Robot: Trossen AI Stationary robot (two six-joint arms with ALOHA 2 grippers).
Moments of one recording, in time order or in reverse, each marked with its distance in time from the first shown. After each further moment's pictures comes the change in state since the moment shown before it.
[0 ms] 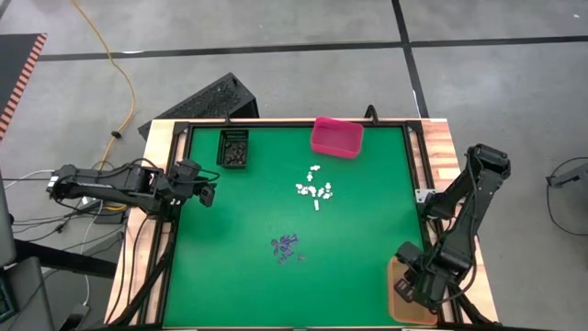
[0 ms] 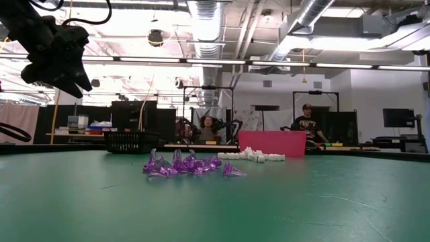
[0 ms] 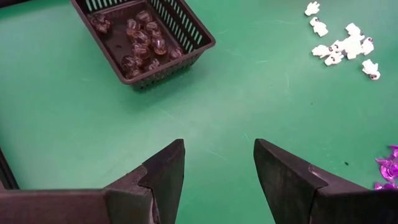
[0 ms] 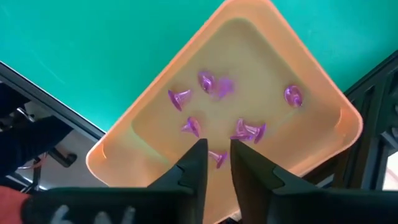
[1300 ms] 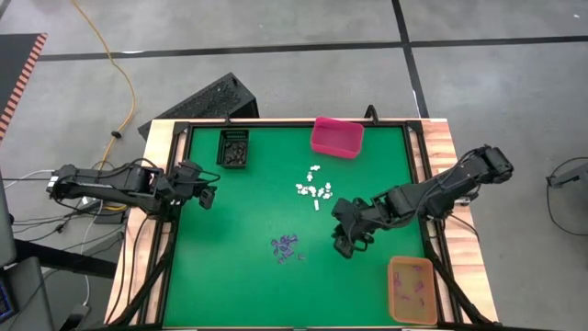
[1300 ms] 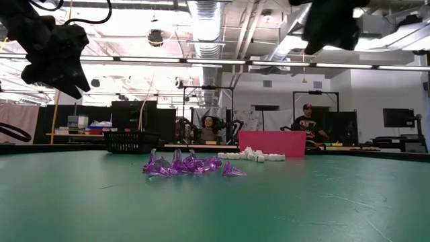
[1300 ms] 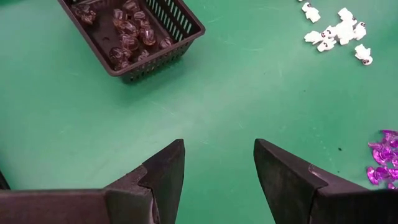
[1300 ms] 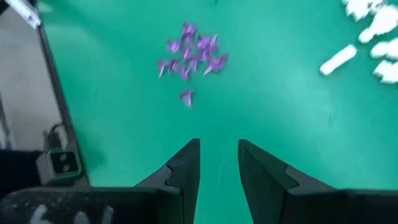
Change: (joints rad) left arm 0.000 0.000 0.000 0.000 0.049 0.021; right arm -0.696 0.007 0.072 0.407 0.190 -1.077
